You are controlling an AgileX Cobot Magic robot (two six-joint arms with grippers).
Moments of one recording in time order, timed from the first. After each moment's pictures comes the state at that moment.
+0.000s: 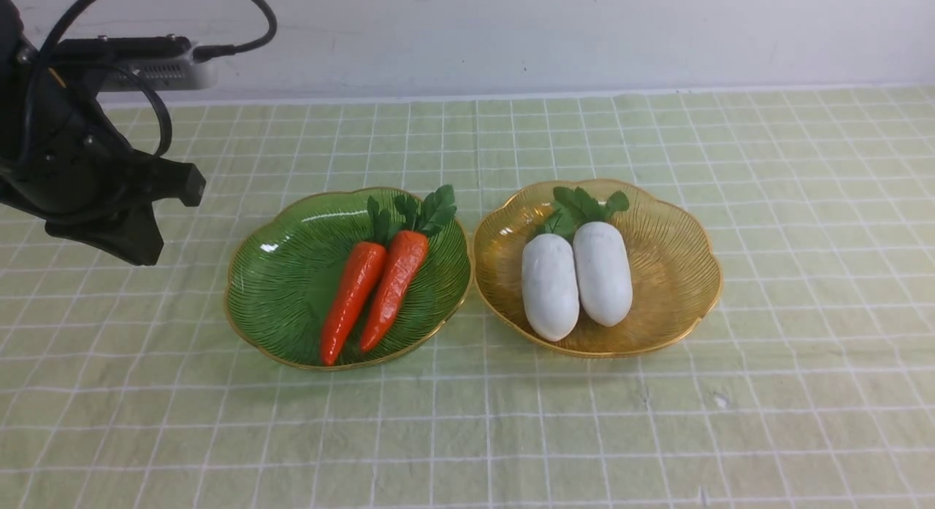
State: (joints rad) right arm 0.24 -0.02 -0.23 0.22 0.32 -0.12; left arm -0.02 1.58 -1.46 -0.06 1.25 0.04
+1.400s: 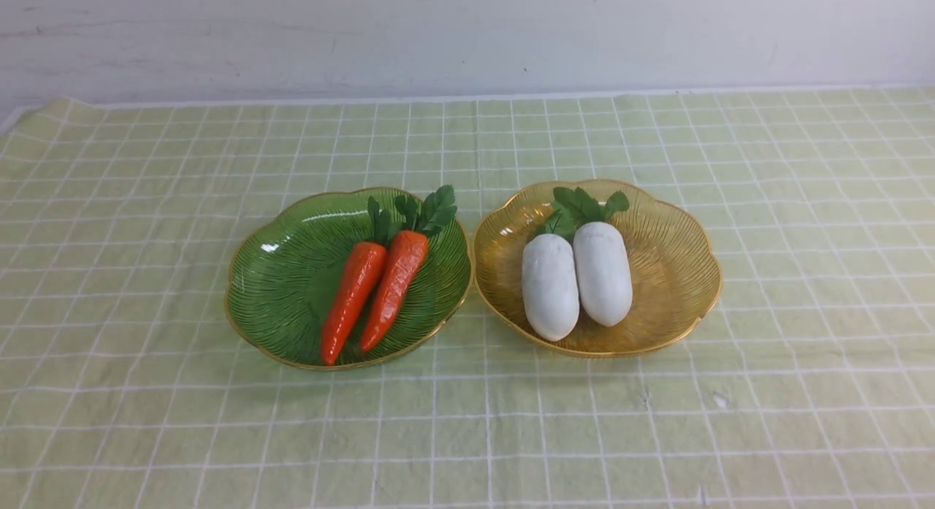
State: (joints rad) right arm 0.02 -0.02 0.03 0.08 0.37 -0.06; left arm -0.02 0.70 -1.26 -0.06 1.26 0.08
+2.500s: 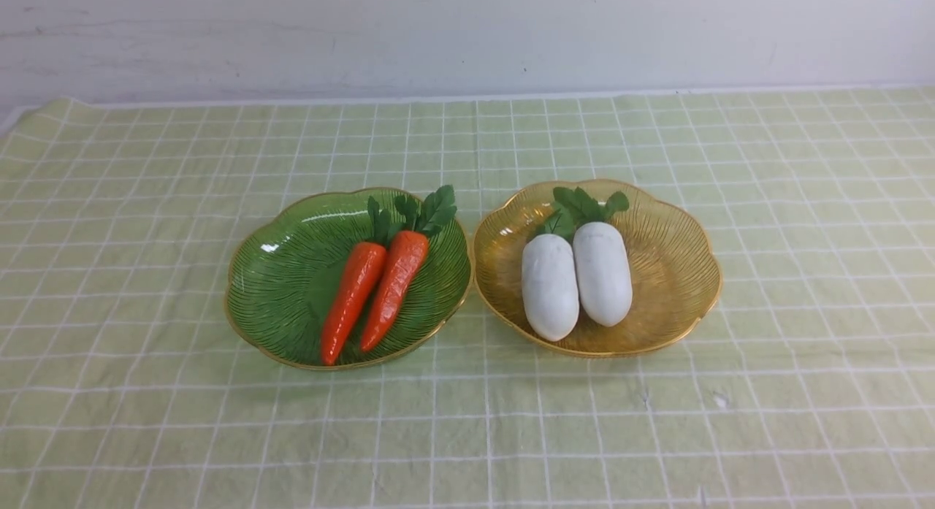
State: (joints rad) right arm 0.02 -0.02 0.03 0.08 0.37 -0.06; left arm -0.02 -0.02 -0.29 -0.09 0.47 0.07
